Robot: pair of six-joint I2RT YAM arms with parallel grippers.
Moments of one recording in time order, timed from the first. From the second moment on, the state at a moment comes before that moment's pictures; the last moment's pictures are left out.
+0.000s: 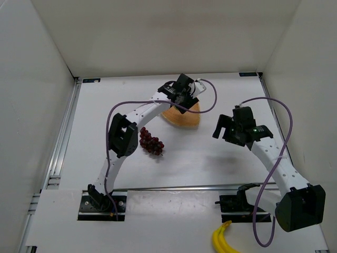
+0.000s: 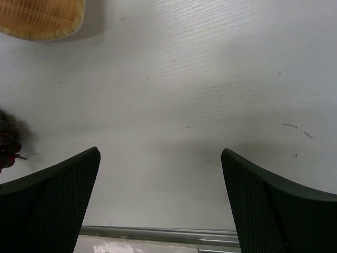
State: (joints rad) left arm -0.73 2.23 2.09 -0.71 -0.11 0.37; right arm 0.29 1.09 0.86 -0.70 0.01 0.50
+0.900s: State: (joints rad) left arm -0.43 1.56 1.66 -0.68 -0.40 0.38; right arm 0.81 1.84 1.62 -0.71 -0.06 0.09
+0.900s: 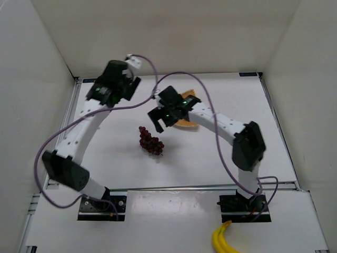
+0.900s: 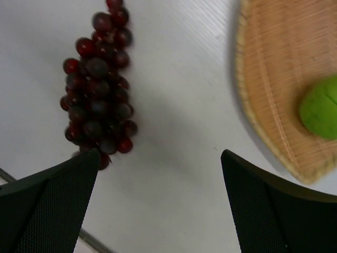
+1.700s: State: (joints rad) left arm 0.04 0.99 0.92 -0.87 -0.30 0.26; right arm 0.97 2.32 1.97 -0.84 -0.10 0.11
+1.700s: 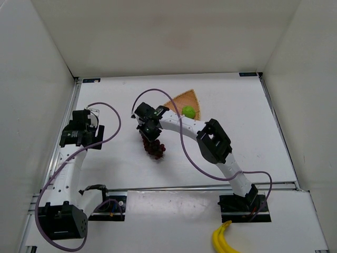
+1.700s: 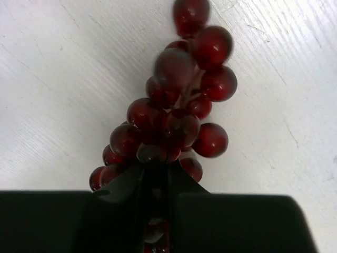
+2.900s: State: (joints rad) left arm 0.10 1.16 0.86 -0.86 -0.22 0.21; right arm 0.46 2.31 2.03 -0.66 -0.18 0.57
